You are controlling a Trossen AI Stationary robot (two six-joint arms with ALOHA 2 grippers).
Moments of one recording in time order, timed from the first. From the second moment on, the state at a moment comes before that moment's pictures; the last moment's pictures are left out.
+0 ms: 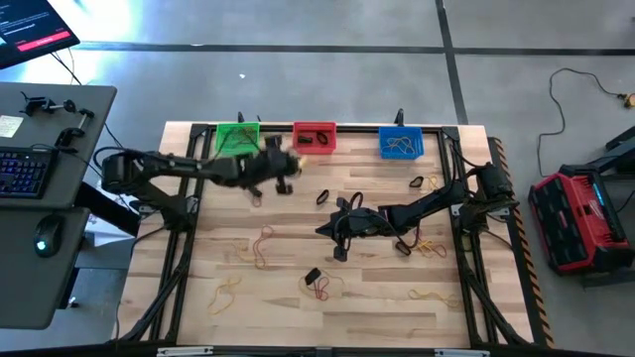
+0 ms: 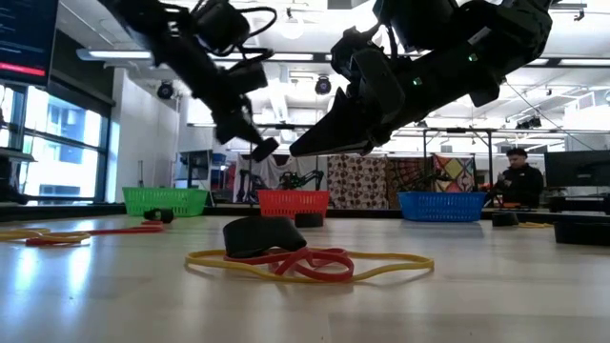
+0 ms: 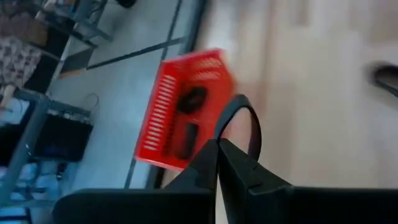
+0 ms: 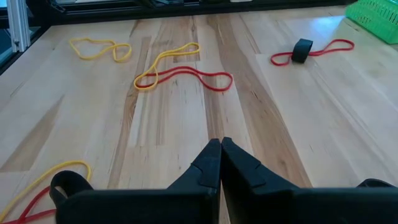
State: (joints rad) left arm 0.29 1.47 0.83 0.00 -0.46 0.51; right arm 0.16 1.80 0.81 0.55 0.16 0.13
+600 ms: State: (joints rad) left arm 0.57 1.82 1.26 -0.23 -0.18 0.60; right arm 0.16 1.80 0.81 0.55 0.16 0.13
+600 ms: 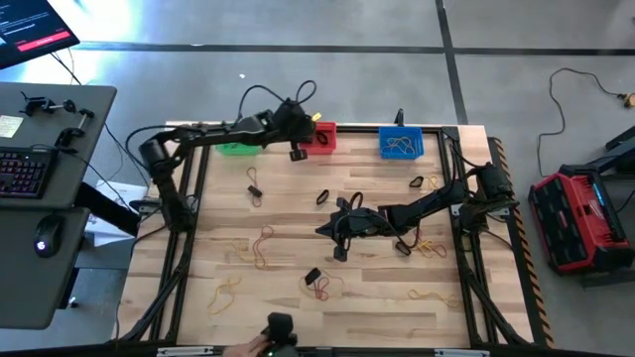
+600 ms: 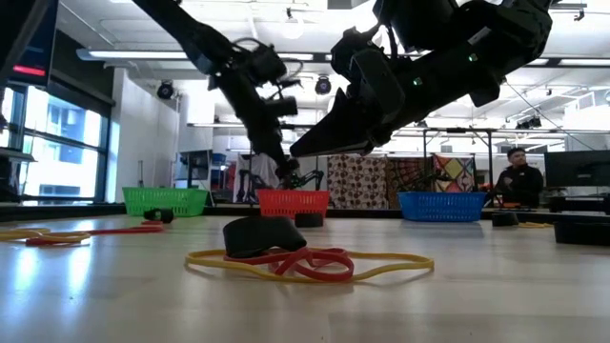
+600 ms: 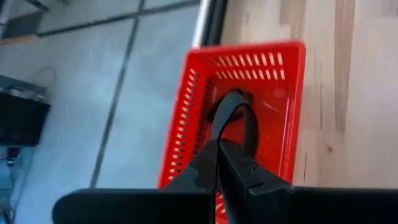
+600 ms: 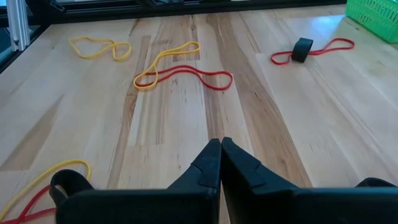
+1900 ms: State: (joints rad) left arm 0.67 2.02 1.42 -0.31 -0.06 0.65; right arm 0.16 1.80 0.81 0.54 0.16 0.13
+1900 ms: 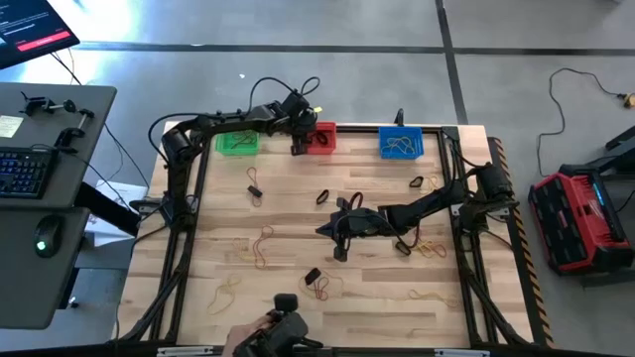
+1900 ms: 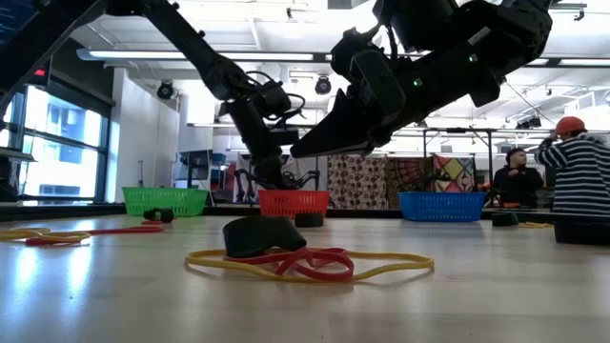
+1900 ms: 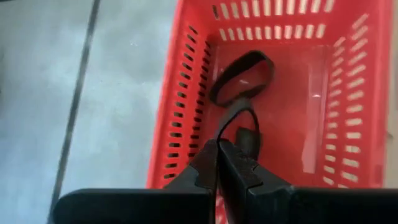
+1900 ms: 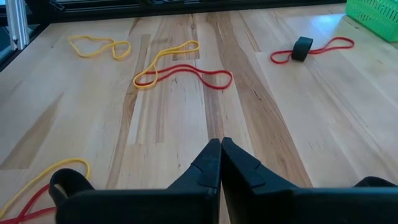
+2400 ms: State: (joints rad) left arm 0.64 1.99 1.42 -0.35 -0.12 0.64; right arm 0.16 1.80 0.81 0.54 0.16 0.12
